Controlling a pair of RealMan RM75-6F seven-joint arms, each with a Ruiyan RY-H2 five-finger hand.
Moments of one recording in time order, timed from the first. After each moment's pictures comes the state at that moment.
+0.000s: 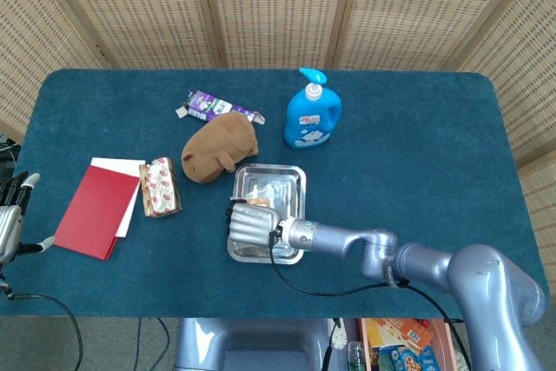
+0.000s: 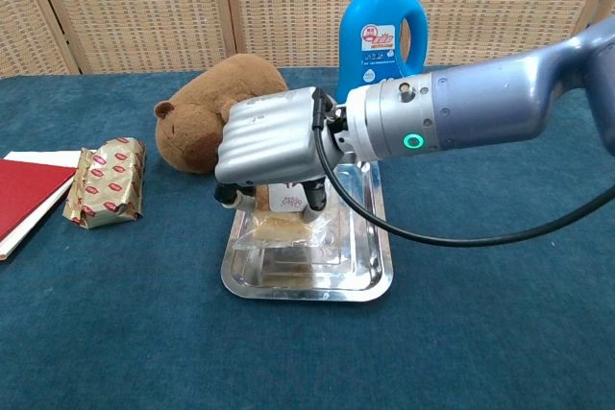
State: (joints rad) left arm -0.21 -1.05 -0.11 -1.67 1.21 1.27 0.15; right arm 1.23 -1.63 0.09 -1.15 -1.92 0.72 -0.18
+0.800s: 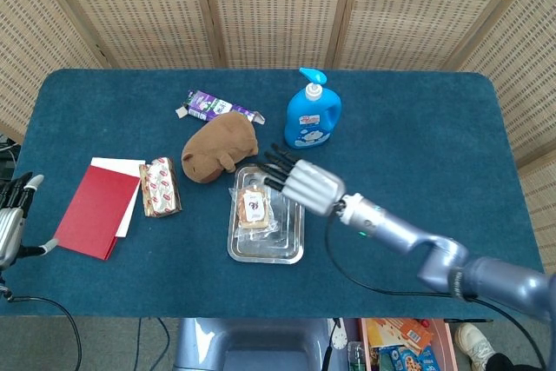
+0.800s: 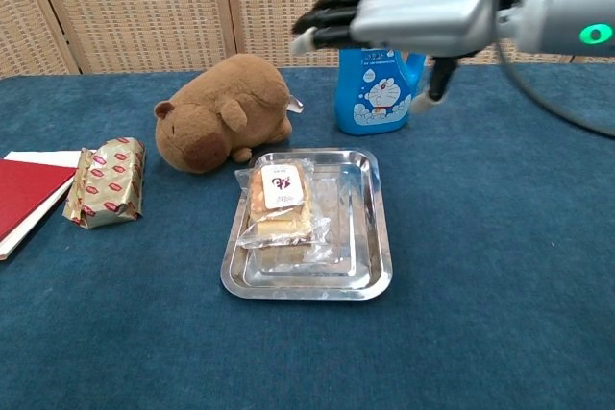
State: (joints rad) left arm -0.20 -1.04 -0.09 -1.69 1.27 1.30 0.11; right arm 0.95 -1.28 0.12 -1.42 -1.71 0.95 -0.43
